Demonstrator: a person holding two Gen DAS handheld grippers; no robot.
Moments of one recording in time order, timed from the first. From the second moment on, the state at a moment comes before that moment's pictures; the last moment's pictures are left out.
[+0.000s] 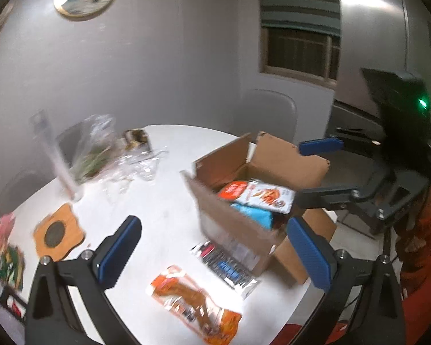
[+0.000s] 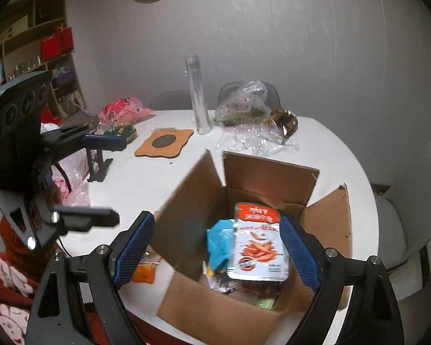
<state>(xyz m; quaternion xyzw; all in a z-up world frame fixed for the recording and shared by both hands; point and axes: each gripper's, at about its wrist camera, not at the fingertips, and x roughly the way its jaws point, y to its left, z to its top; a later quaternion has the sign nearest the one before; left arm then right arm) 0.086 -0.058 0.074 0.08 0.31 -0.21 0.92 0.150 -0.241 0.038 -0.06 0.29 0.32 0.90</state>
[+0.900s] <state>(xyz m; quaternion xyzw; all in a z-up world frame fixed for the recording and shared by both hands) 0.043 0.036 -0.084 -0.06 0.37 -0.12 0.92 0.066 -0.083 -0.106 -0.11 0.28 0.27 0.91</state>
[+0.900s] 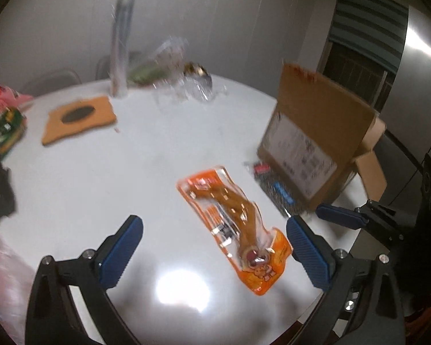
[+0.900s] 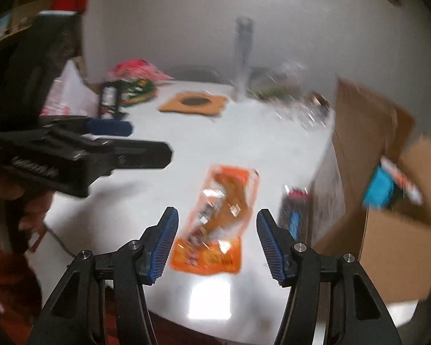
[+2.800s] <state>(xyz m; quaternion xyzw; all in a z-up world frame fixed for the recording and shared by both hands) 0.060 0.033 -0.122 -0.08 0.43 -0.13 0.89 0.081 -0.090 -0.166 -0.11 0.29 0.14 0.94</state>
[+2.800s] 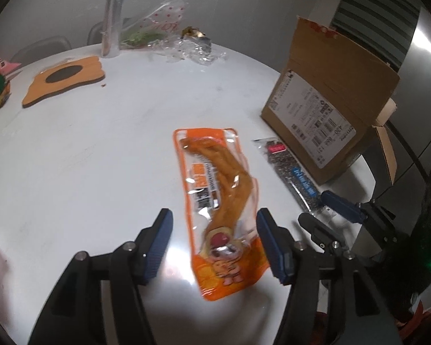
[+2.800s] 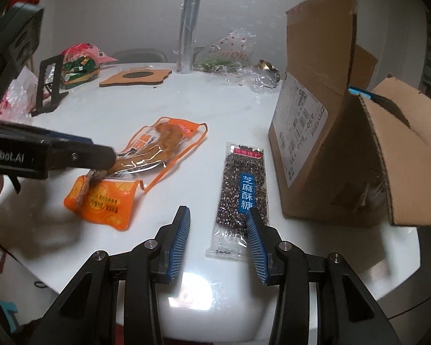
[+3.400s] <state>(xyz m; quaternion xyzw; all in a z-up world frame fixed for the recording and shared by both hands) 0.092 0.006 -0.132 -0.06 0.45 -0.10 0.89 0.109 -0.105 -0.170 -0.08 0.29 0.14 0.94</state>
